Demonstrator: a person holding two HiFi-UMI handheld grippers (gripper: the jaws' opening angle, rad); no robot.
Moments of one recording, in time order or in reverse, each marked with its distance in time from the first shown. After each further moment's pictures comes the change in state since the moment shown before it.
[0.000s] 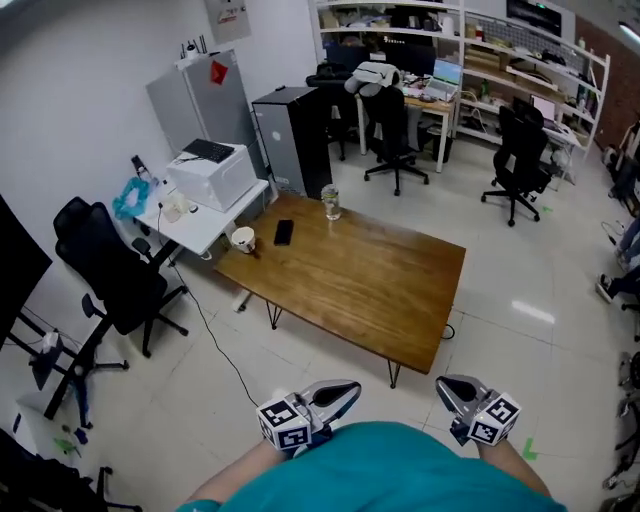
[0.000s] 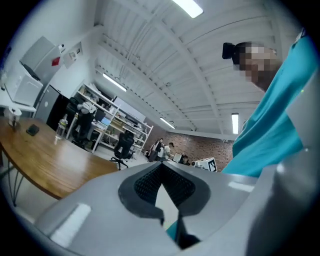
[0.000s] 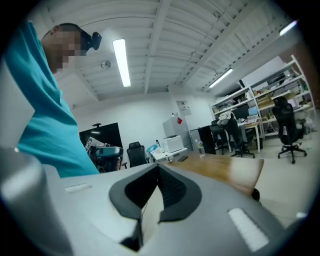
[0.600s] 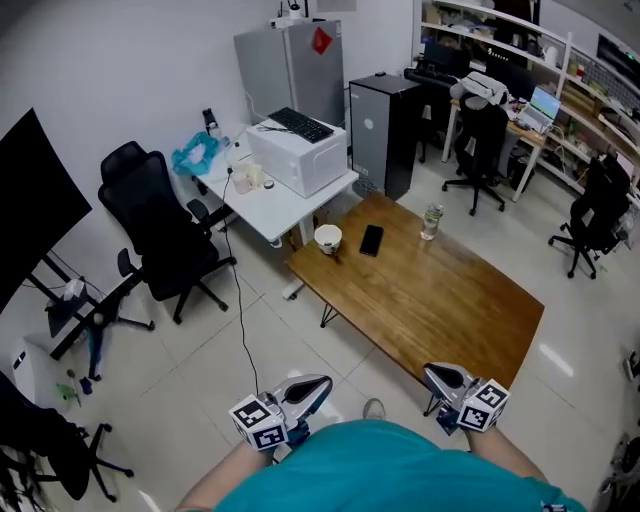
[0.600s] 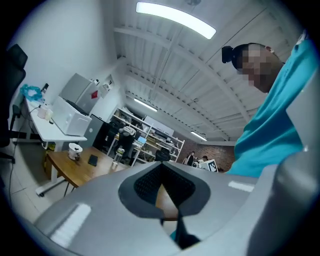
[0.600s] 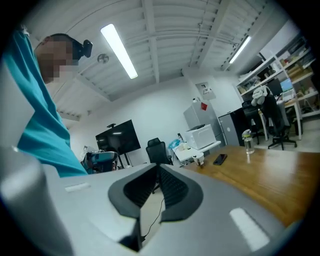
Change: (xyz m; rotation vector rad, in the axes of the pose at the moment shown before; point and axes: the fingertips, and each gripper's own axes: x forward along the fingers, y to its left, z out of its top) left arm -0.304 0.299 0.063 0.017 -0.145 0.322; right arm 0.433 0.012 -0.103 0.104 0.078 0.250
